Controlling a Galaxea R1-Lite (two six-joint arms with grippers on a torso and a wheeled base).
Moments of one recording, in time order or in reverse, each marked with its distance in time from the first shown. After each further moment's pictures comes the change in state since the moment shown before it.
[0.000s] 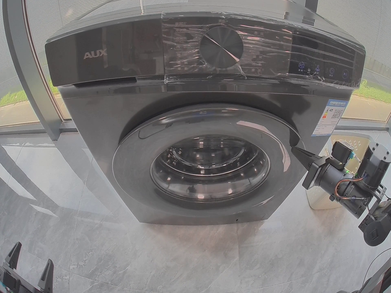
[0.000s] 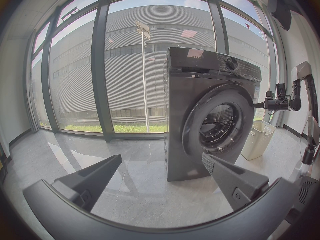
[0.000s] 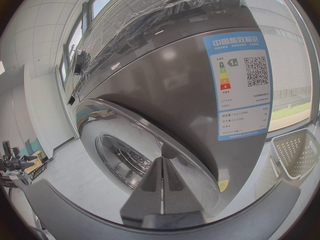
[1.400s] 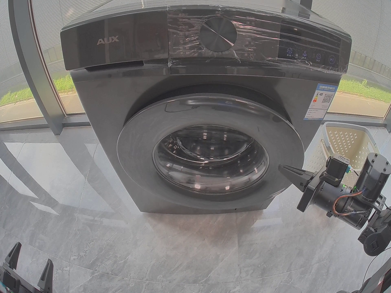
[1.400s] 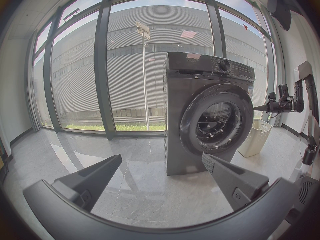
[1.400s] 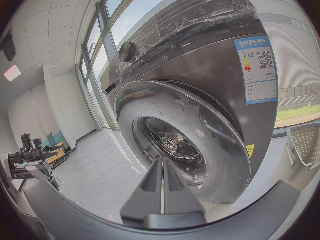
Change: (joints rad) left arm 0.000 0.000 0.000 0.000 0.000 0.000; right arm 0.098 -0.014 0.072 -0.006 0.149 -0.010
